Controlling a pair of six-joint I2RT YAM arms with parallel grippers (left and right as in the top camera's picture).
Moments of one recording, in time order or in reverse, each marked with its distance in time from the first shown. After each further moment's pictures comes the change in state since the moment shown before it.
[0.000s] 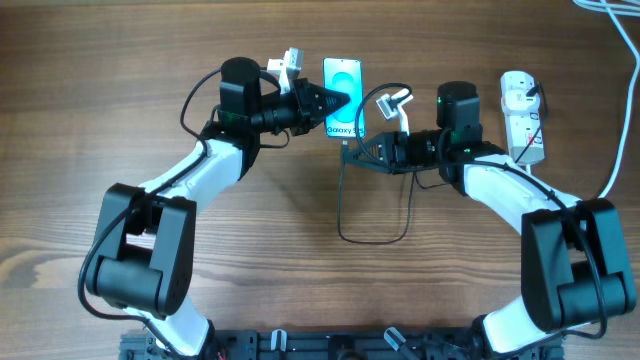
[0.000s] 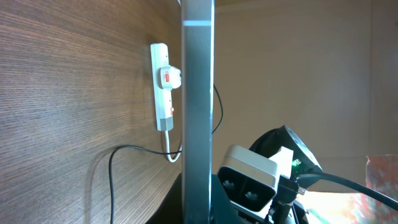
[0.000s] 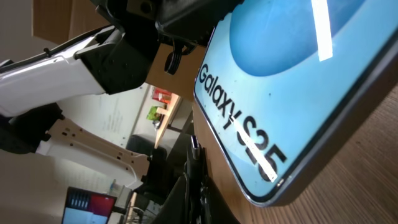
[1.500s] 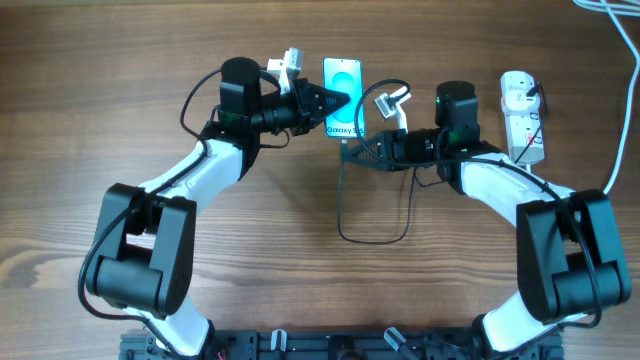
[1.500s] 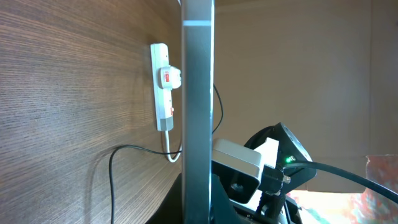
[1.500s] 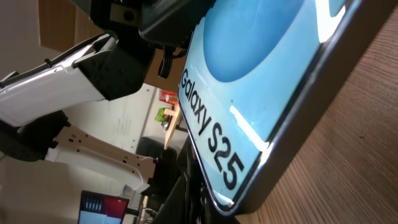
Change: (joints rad) left arm 0.000 0.000 0.000 0.000 0.000 0.000; right arm 0.000 0.040 0.000 0.079 -0.019 0.098
